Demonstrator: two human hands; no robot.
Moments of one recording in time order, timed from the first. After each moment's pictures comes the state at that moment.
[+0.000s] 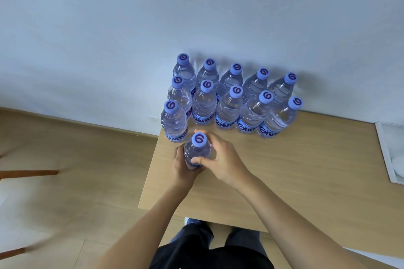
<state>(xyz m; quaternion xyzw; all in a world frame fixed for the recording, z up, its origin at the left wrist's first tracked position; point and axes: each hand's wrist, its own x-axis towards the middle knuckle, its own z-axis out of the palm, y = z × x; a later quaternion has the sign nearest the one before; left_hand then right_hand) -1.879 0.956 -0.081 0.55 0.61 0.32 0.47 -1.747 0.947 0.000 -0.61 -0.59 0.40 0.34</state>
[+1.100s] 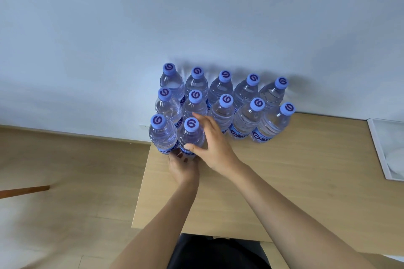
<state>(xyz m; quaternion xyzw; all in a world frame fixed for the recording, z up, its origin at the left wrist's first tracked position) -1.827 0.989 -0.086 0.32 0.72 0.38 0.48 -1.733 0.995 -0.001 -0.64 -0.61 0.33 0.32</state>
